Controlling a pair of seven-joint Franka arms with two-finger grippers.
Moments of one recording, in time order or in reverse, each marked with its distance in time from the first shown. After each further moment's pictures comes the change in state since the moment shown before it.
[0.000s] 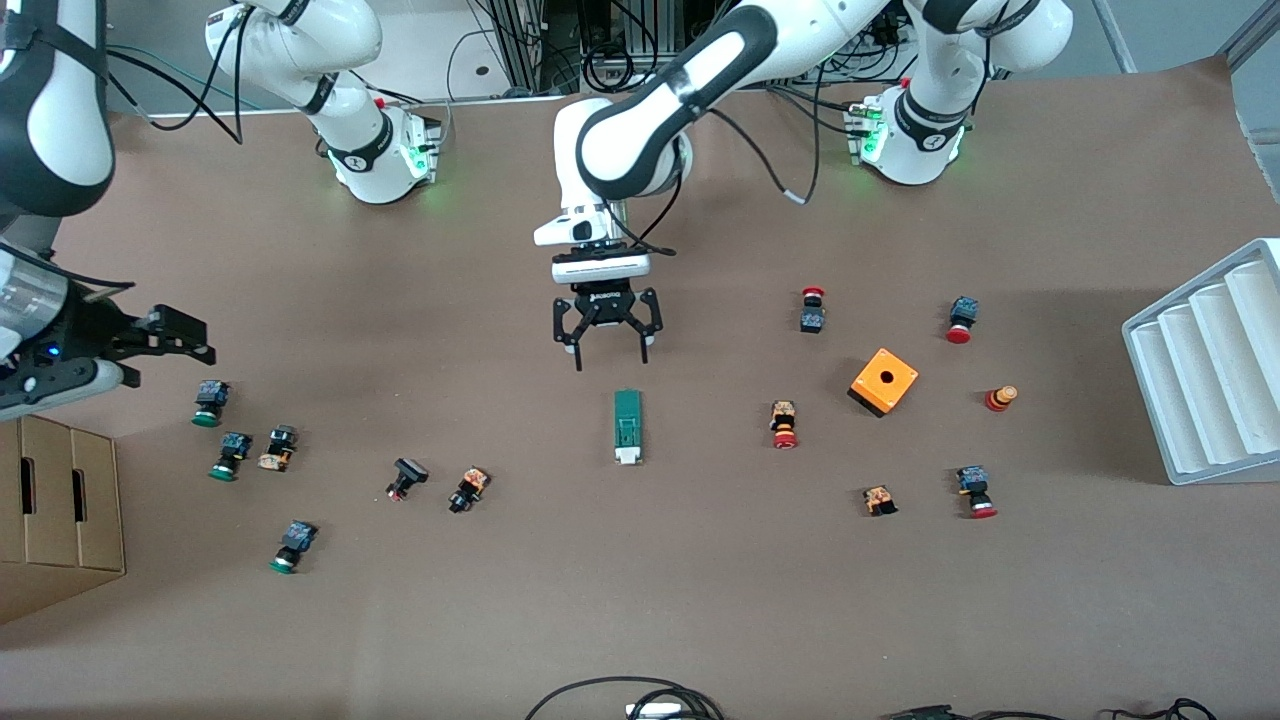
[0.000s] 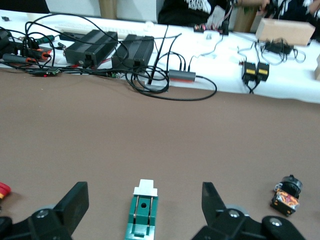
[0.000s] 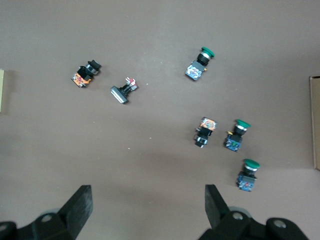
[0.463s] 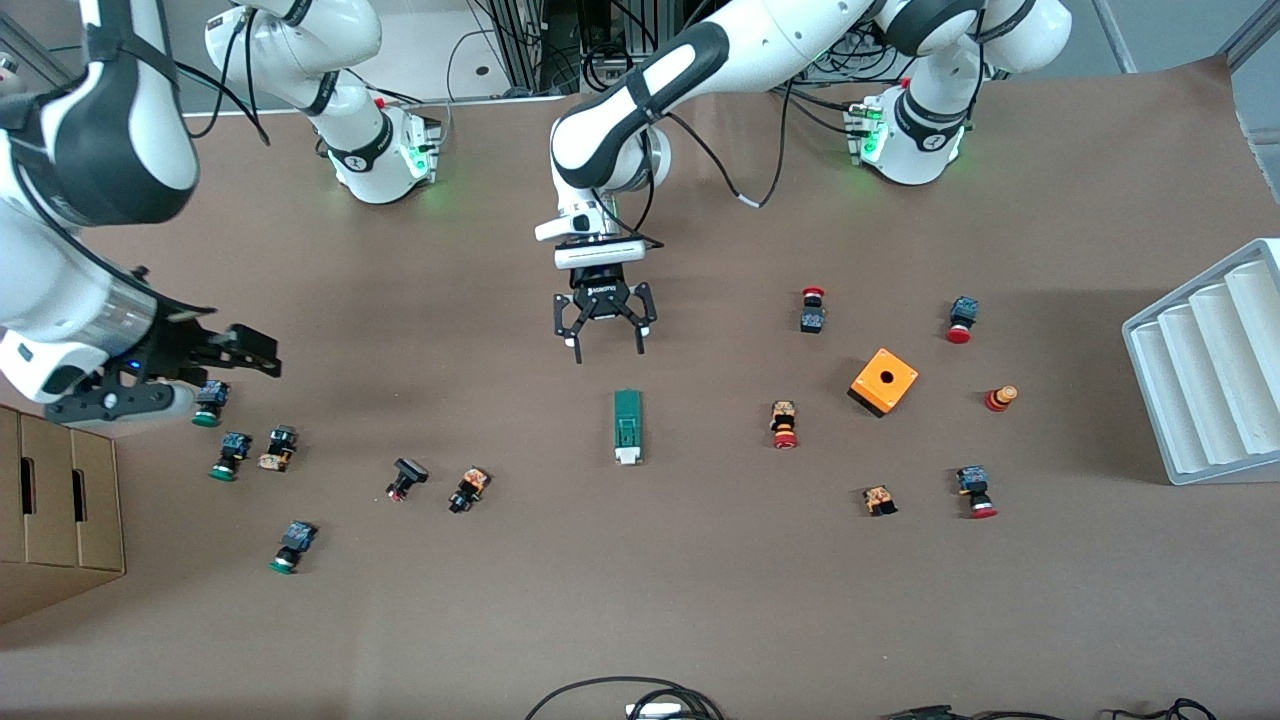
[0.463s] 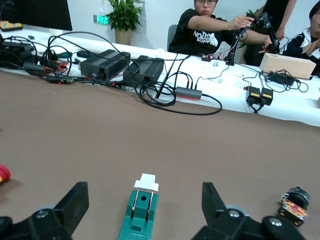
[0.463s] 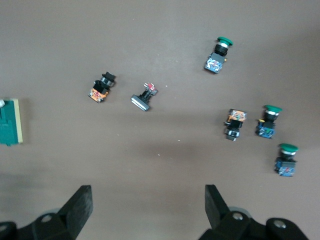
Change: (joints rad) left arm -0.030 0.096 -0.055 -0.001 0.156 -0.194 -0.190; right arm 0.113 0.068 0.013 0.047 0.015 -0.002 0.328
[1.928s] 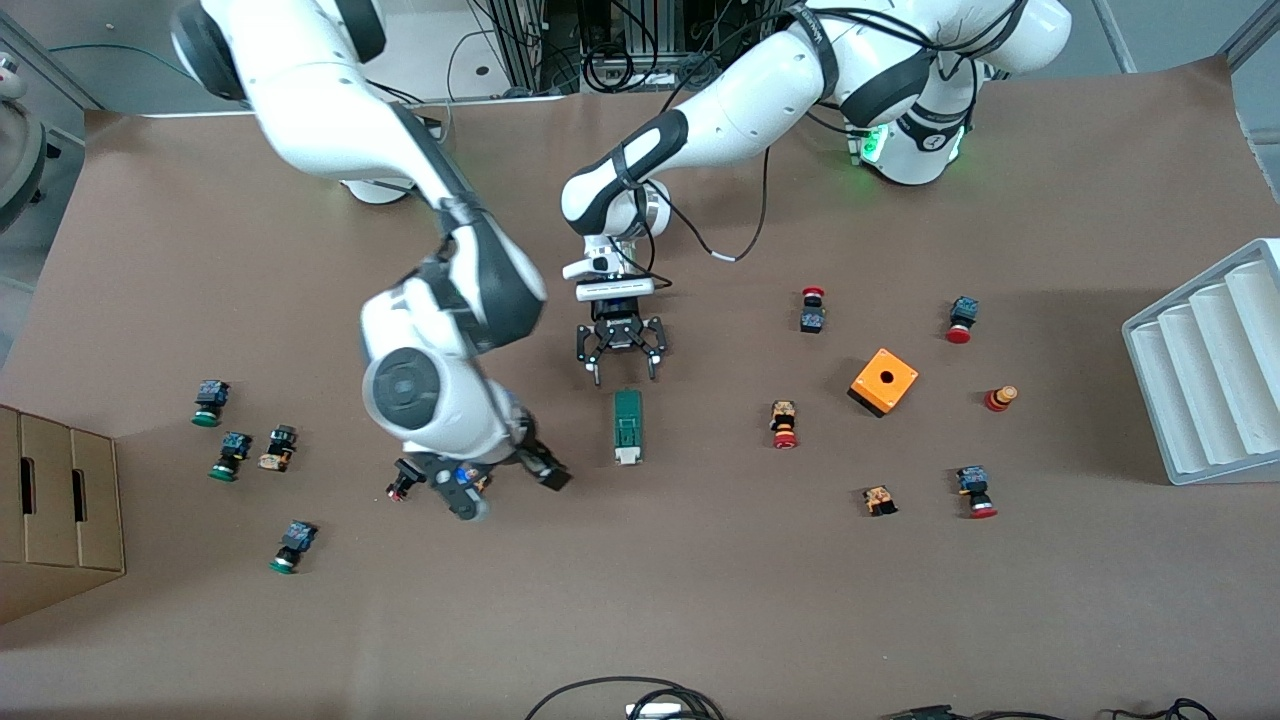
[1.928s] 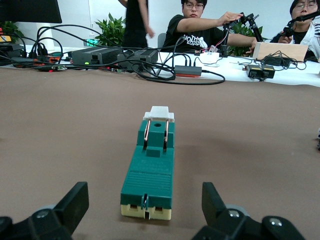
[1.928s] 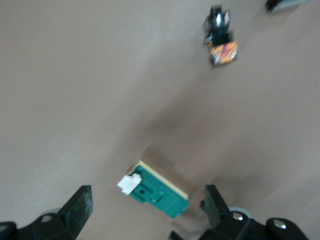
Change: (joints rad) left arm -0.010 0.284 -0.020 0.051 0.246 -0.127 -0.155; right arm 0.374 0.600 0.016 0.435 0.190 0.220 1.232
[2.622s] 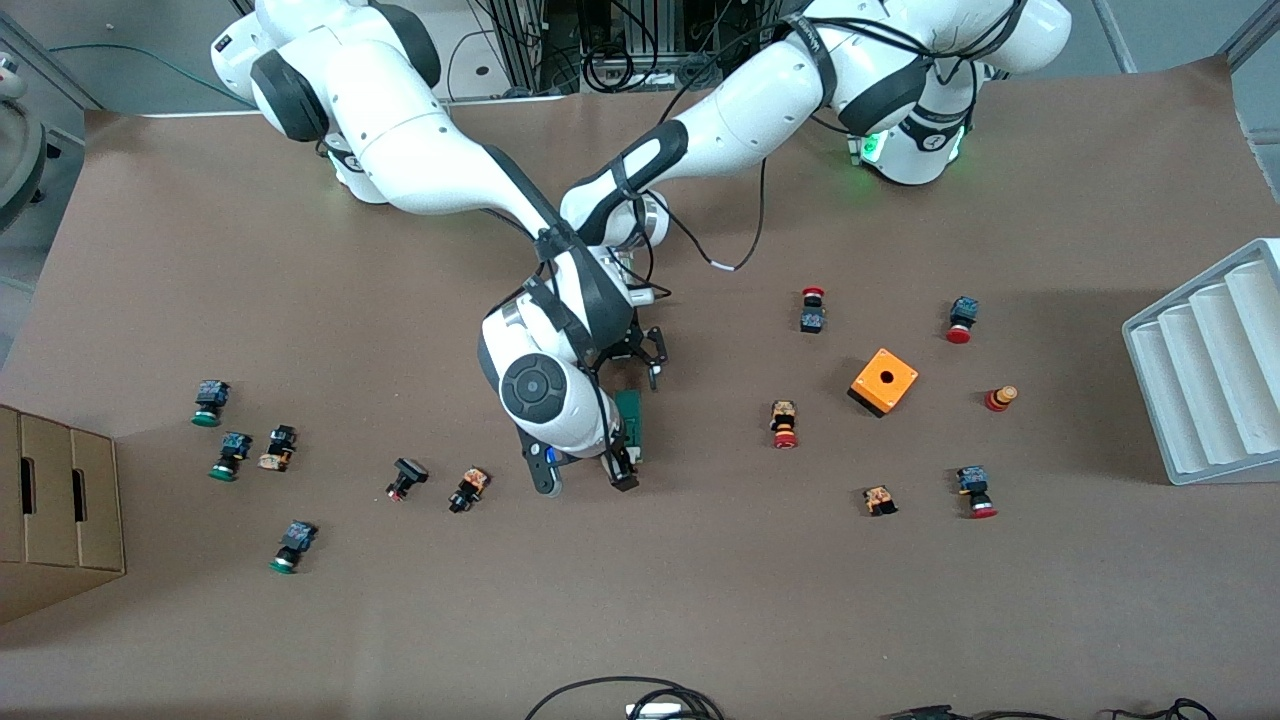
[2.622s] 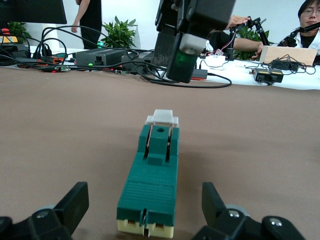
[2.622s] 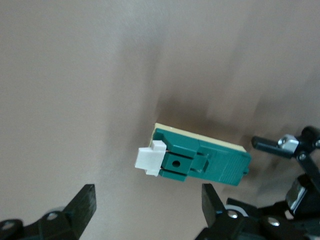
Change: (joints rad) left arm 0.001 0.034 0.018 0.050 0.001 -0.001 0.001; right arm 0.090 0.200 -0.008 0.105 0.139 0.119 0.412
